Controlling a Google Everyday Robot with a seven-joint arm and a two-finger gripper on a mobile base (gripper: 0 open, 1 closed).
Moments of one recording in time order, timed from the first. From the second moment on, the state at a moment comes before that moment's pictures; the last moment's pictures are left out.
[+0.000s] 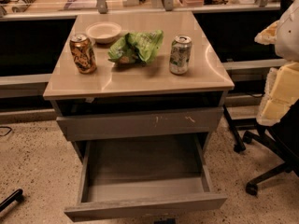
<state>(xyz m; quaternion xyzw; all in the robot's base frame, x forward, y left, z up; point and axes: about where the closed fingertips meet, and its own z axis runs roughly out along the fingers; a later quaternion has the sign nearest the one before) 0.438 -0.216 0.977 -0.60 0.78 -0.04 0.16</state>
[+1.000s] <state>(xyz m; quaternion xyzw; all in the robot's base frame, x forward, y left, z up) 0.477 -0.195 0.980 -0.60 0.77 -0.01 0.22</state>
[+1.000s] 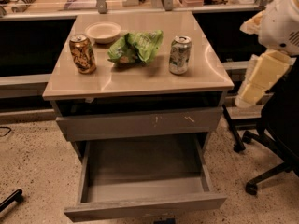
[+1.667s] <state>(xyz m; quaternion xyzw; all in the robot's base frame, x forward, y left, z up) 0.541 -0.108 0.978 -0.62 0.72 0.06 0.31</state>
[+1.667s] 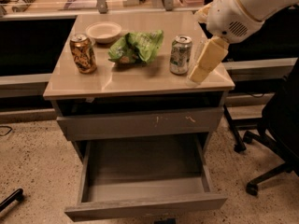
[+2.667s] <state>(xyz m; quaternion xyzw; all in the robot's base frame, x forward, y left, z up) 0.574 -0.043 0.964 -0.65 0.67 0.07 0.34</state>
